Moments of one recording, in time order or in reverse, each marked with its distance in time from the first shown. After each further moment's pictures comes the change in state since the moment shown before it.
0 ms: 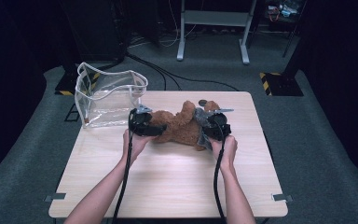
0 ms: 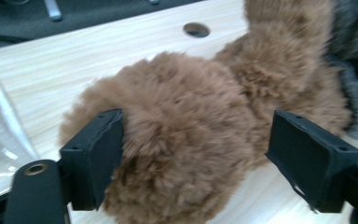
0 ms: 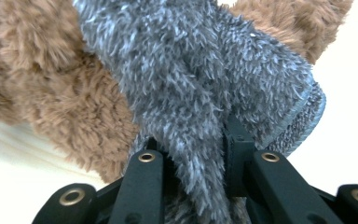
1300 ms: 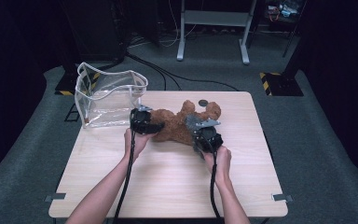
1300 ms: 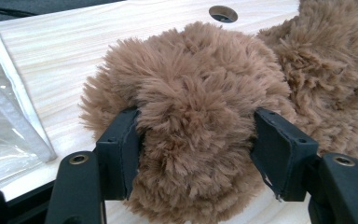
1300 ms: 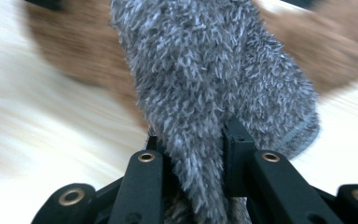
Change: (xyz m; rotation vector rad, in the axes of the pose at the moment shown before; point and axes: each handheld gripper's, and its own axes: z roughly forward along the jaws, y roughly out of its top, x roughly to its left) left arm 0.007 -0.002 0.016 0.054 0.050 -0.053; right arm 0.053 -0.027 -0.020 -0.051 -0.024 -0.181
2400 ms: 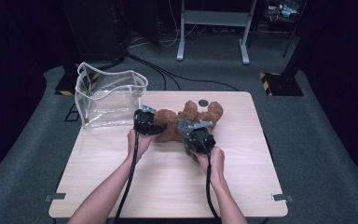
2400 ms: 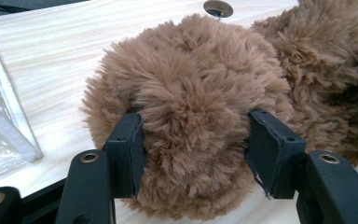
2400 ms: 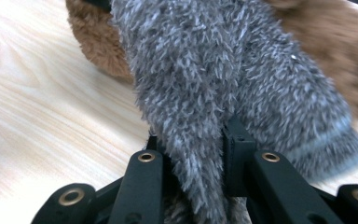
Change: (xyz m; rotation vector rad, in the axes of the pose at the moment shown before) left arm -0.010 0.001 0.004 0.019 0.001 0.018; right arm 0.015 0.002 0.014 0.039 0.073 -0.047
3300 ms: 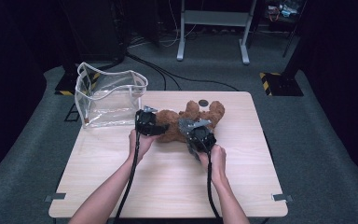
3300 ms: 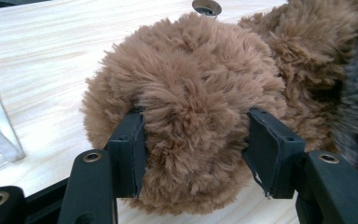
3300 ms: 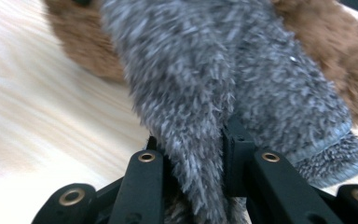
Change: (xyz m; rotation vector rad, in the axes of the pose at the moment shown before) left arm -0.007 0.000 -0.001 0.000 -0.035 -0.015; right arm -0.008 0.001 0.002 0.034 -0.057 -0.028
